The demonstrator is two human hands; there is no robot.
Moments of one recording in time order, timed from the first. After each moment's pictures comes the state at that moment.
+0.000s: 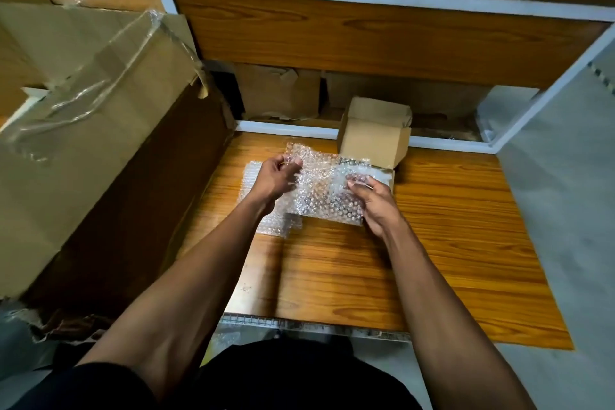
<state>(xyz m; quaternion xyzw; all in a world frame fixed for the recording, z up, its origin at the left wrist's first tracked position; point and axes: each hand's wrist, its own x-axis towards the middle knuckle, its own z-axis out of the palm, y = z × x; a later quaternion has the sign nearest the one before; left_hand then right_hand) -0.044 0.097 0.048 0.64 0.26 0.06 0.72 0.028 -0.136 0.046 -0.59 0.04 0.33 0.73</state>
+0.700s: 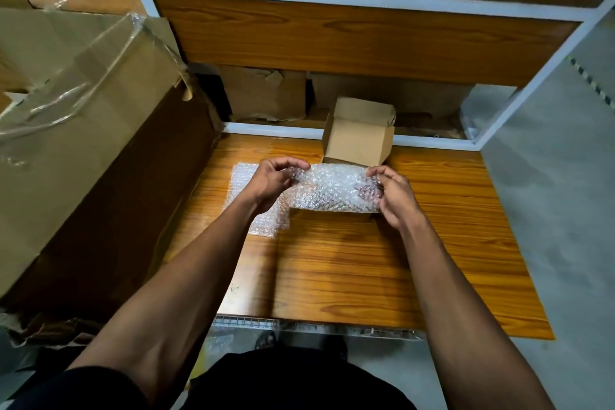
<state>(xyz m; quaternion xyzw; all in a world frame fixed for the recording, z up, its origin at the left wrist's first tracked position) -0.041 0.078 0.056 0.63 0.15 0.01 0.76 0.048 -0.186 0.077 -0.68 0.04 0.25 0.69</state>
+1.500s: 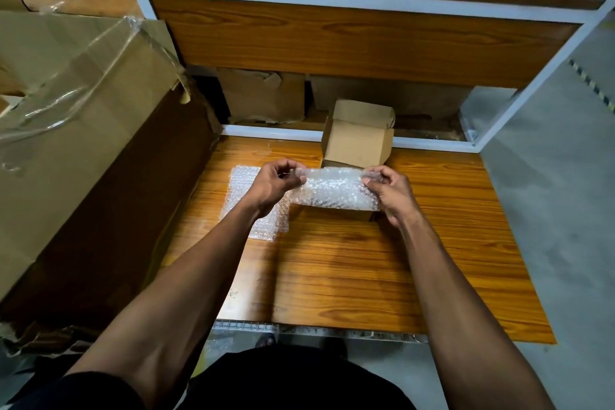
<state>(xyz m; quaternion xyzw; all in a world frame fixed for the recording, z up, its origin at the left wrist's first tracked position) -0.036 0.076 0.050 0.68 0.17 0.02 0.72 0.056 -0.183 0.077 -0.72 0.03 0.21 0.66</state>
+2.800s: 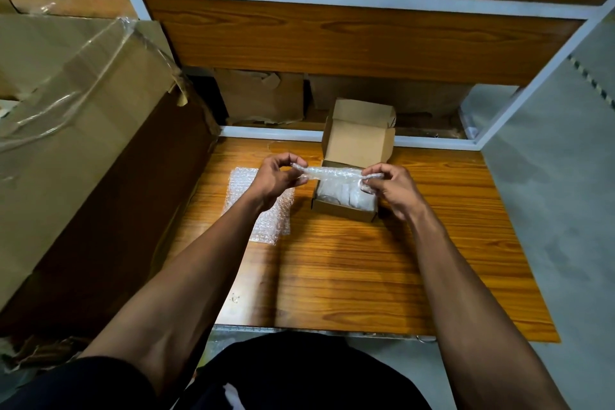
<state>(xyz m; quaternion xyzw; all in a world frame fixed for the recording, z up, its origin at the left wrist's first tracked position) -0.013 0.084 0.053 0.64 0.18 0.02 0.75 0.074 -0.181 0.082 -0.76 -0.02 0.24 0.60</state>
